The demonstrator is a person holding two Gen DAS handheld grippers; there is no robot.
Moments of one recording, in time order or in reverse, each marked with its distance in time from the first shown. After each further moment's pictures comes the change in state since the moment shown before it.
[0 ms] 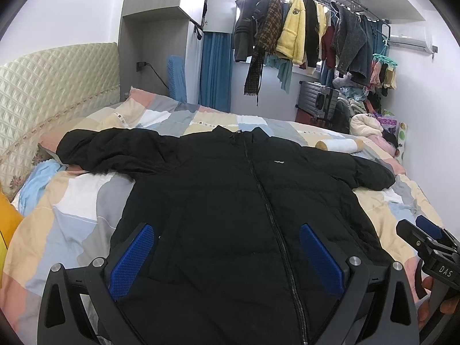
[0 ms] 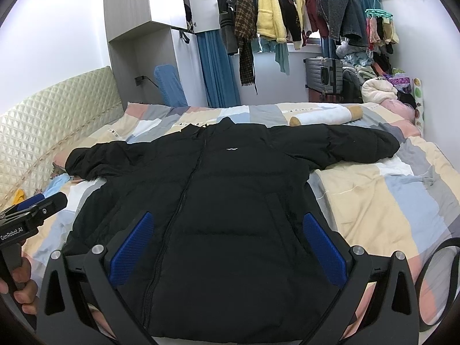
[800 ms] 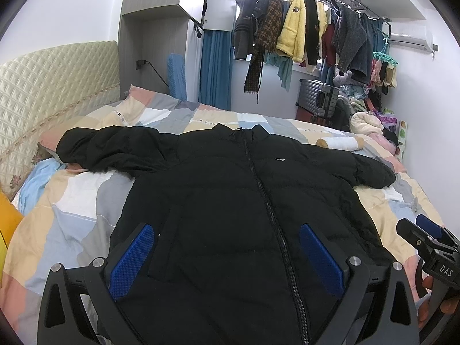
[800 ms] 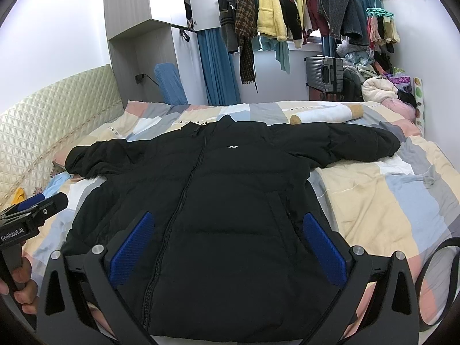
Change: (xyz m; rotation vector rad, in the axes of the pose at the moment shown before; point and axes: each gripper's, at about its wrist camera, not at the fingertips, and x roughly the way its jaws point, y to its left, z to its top) left arm 0.001 -0.002 -0.005 -0.002 0.003 0.002; right arm 0.001 0.001 -0.001 0.003 0.003 0.000
